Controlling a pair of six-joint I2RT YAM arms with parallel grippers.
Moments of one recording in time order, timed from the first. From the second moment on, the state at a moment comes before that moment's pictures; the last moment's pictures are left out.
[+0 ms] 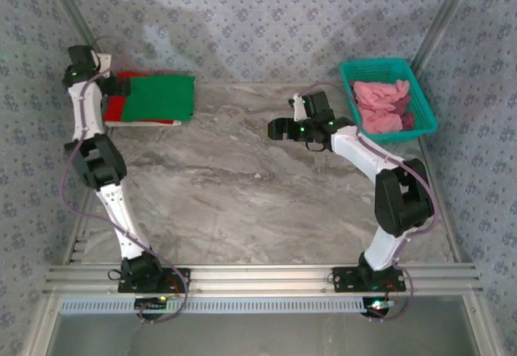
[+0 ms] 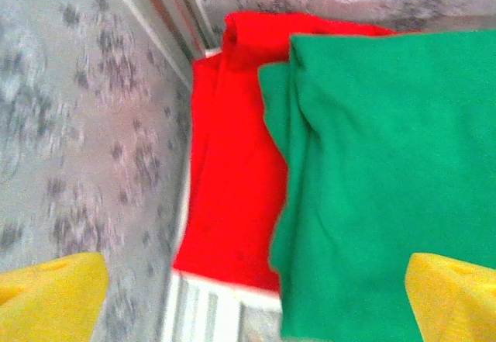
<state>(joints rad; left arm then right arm) 0.33 2.26 2.26 -0.79 0.09 0.23 0.40 1.71 1.30 -0.34 -0.30 0.32</state>
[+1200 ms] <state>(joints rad) -0.04 1.28 0.37 0.44 -0.14 -0.04 0.04 1.20 0.38 0.30 0.33 0.12</state>
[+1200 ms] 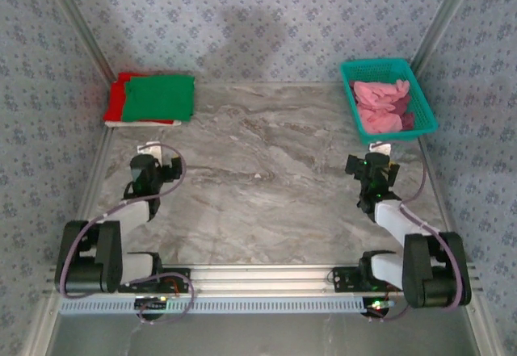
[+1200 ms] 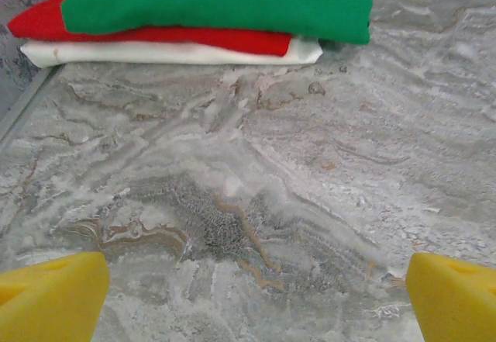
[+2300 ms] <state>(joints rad) 0.04 1.53 0.40 0.74 0.02 -0.01 -0.03 1.52 0.37 0.76 0.03 -0.02</state>
